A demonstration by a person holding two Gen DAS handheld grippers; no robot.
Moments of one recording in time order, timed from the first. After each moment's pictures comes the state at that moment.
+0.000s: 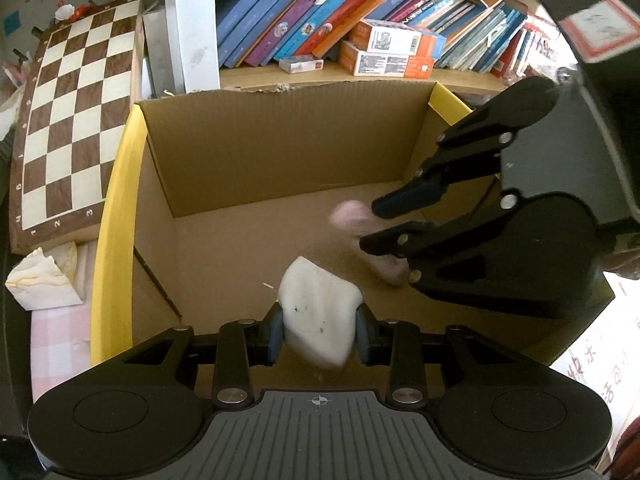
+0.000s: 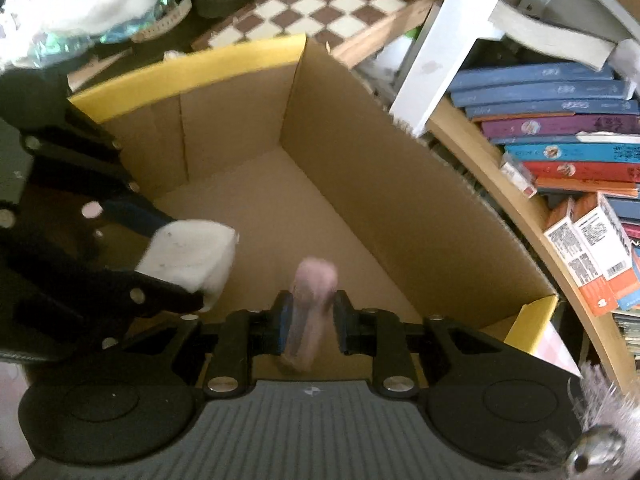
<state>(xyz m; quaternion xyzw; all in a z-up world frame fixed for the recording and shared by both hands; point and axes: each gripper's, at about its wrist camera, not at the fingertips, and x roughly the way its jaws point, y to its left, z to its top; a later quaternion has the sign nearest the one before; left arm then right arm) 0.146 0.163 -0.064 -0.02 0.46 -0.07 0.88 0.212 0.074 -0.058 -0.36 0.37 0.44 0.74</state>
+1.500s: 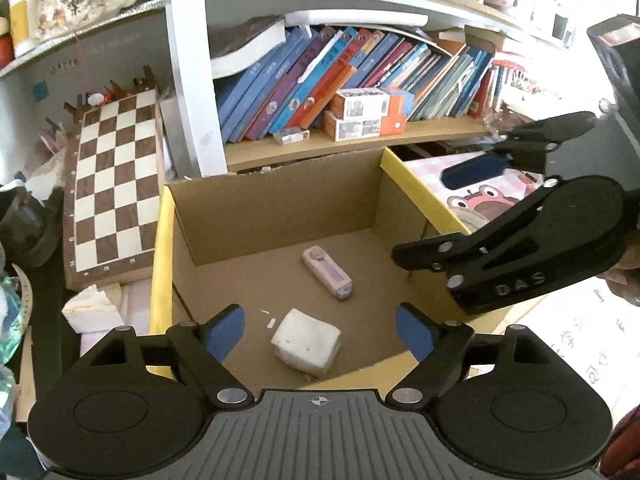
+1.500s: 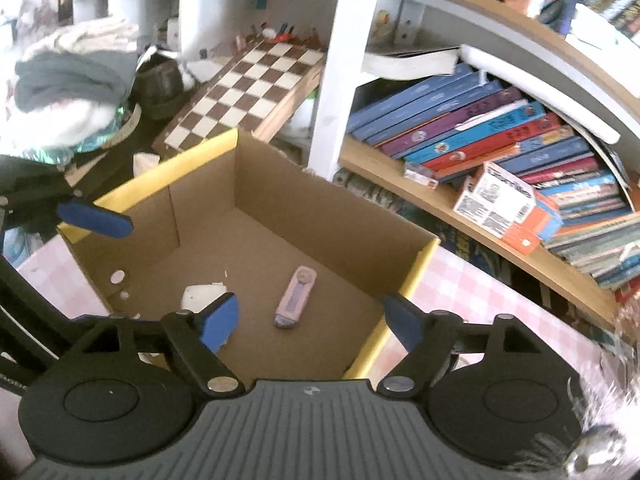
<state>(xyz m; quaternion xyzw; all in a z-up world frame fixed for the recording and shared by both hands) 0.082 0.133 -0.001 0.02 0.38 -0.06 0.92 0.156 -0.009 0.016 -0.22 0.32 0.36 0.85</state>
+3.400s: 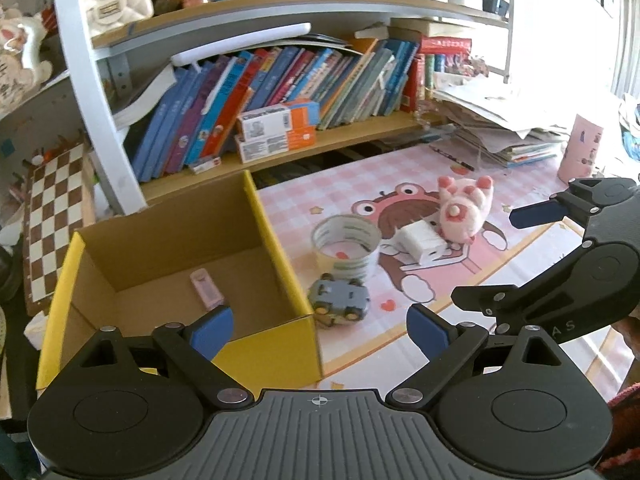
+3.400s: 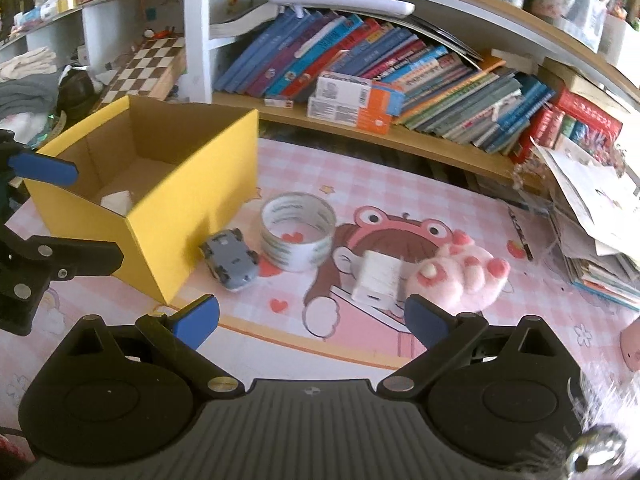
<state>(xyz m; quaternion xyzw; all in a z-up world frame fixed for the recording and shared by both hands) 0.062 -0.022 0.012 0.07 0.37 -0.07 0.92 0.114 -0.202 -0.009 -0.14 0.35 0.25 0.89</state>
